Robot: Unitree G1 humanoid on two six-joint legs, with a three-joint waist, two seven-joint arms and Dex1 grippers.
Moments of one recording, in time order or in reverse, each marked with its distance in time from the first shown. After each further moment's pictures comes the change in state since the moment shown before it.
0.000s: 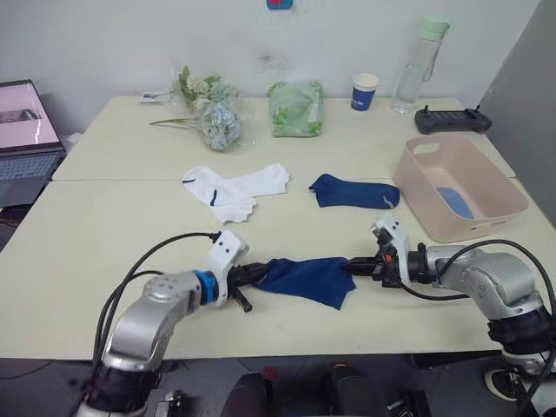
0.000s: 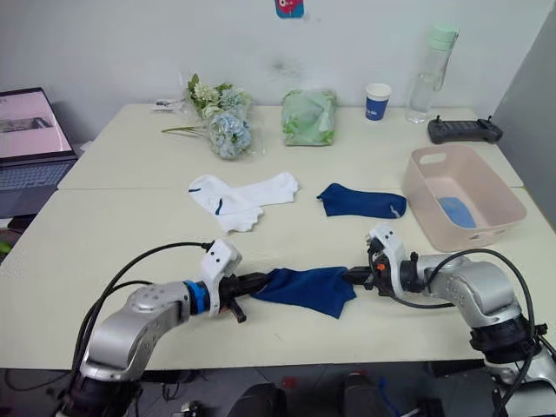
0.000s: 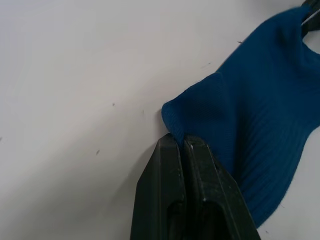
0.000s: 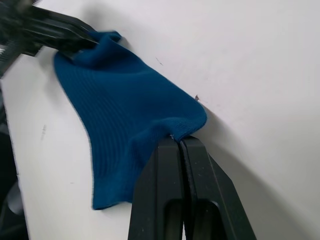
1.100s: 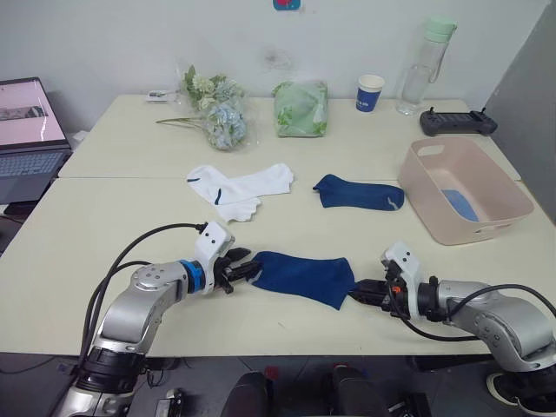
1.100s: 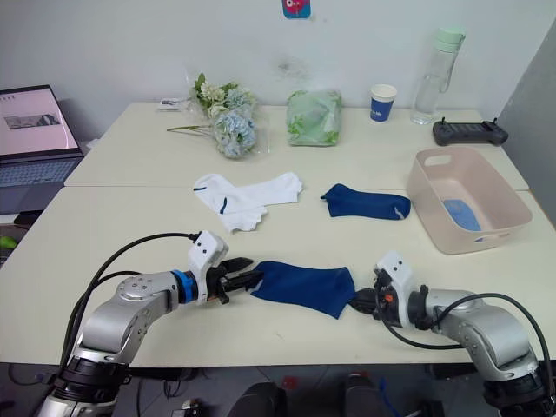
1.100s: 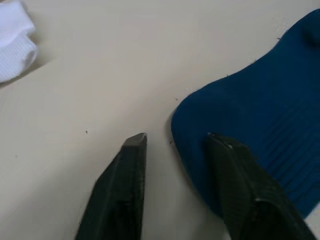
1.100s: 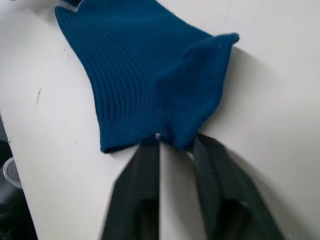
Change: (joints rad) left arm -0.090 0.131 -0.026 0.255 -0.026 -0.220 -0.118; right arm 0.317 0.019 -0.122 -0.270 -0.047 -0.018 -0.085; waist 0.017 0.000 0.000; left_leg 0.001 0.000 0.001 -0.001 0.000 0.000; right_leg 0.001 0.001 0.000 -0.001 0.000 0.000
